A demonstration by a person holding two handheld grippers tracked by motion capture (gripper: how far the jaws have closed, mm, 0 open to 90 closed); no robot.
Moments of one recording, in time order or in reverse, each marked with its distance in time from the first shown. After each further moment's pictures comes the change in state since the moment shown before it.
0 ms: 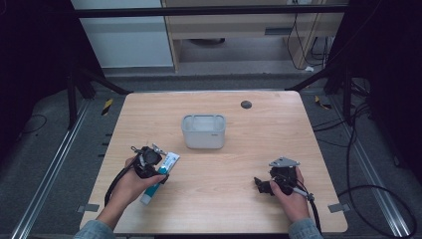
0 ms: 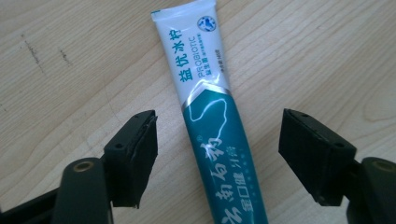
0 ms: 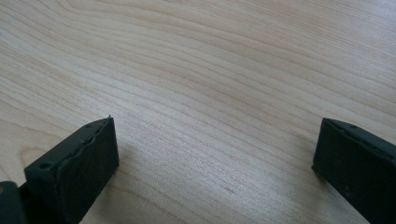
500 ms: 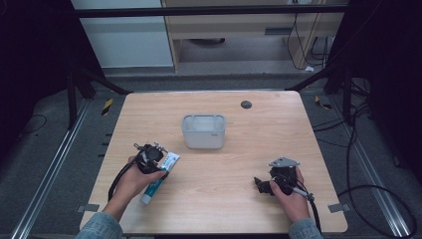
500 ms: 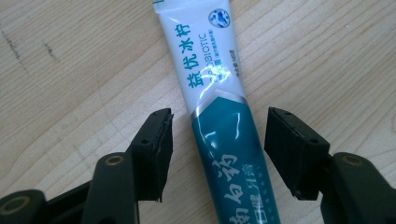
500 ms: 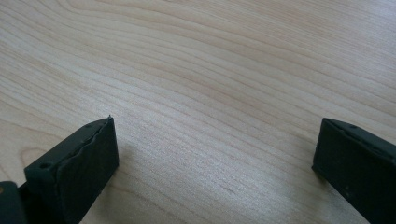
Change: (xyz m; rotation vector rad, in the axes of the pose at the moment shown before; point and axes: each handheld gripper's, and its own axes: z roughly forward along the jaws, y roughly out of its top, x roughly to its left) left arm 0.009 0.008 0.016 0.043 -0.030 -0.028; right arm 0.000 0.000 0.000 0.000 -0.001 0.000
